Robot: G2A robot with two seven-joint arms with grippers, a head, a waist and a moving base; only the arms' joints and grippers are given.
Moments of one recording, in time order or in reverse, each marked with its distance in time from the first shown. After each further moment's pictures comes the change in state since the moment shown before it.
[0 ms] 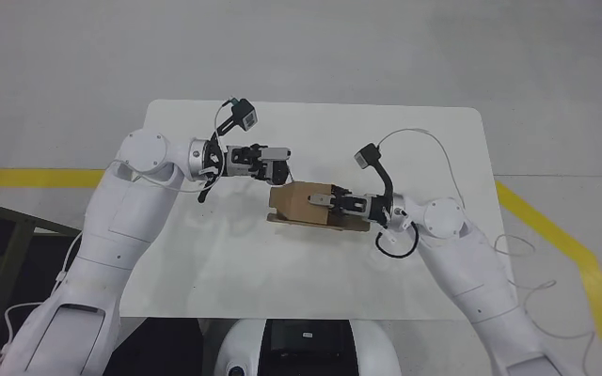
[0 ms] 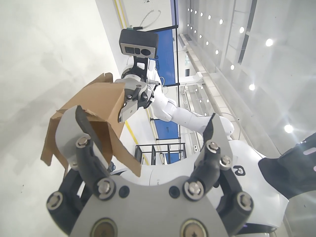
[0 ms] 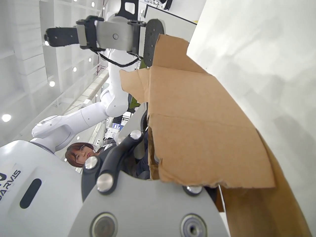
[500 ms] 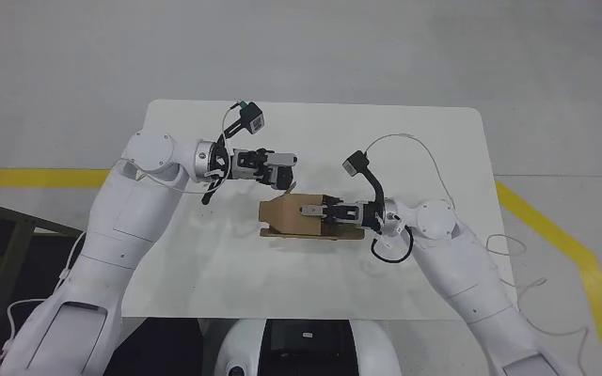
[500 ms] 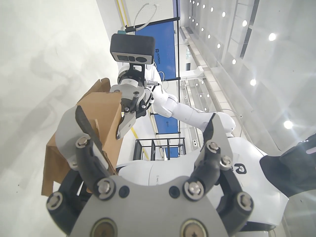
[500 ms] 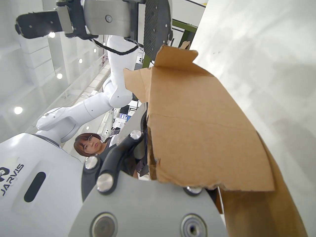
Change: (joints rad) left arm -0.012 -0.006 0.033 -0.001 0.003 0.007 -0.015; right arm 0.011 -0.009 -0.041 0.011 0.051 0.006 0.056
